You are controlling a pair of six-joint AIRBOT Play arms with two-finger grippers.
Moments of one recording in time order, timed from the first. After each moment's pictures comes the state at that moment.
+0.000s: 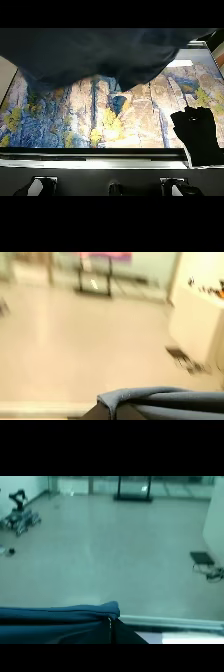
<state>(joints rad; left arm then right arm) 0.65 -0.83 1.85 0.67 -1.06 -1.21 -0.16 -0.90 1.94 -1.35 0.98 1.41</state>
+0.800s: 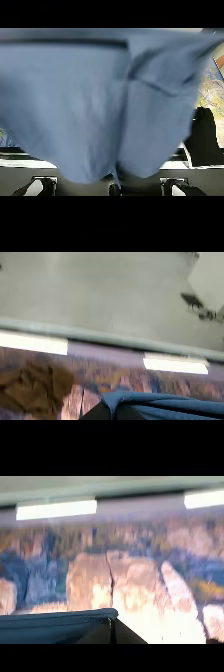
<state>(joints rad) 0.57 -1.00 1.70 0.89 -1.26 -1.34 -0.15 -1.17 1.98 -1.38 1.44 1.58</state>
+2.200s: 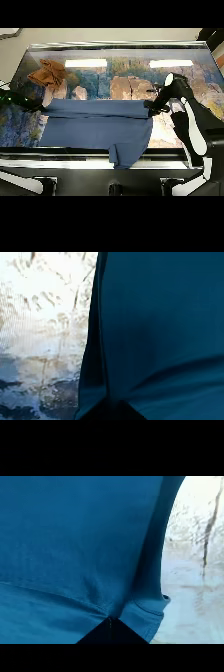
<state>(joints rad) 0.38 -1.78 1.57 1.22 -1.47 -1.28 0.06 -1.78 1.57 -1.32 1.54 1.71</state>
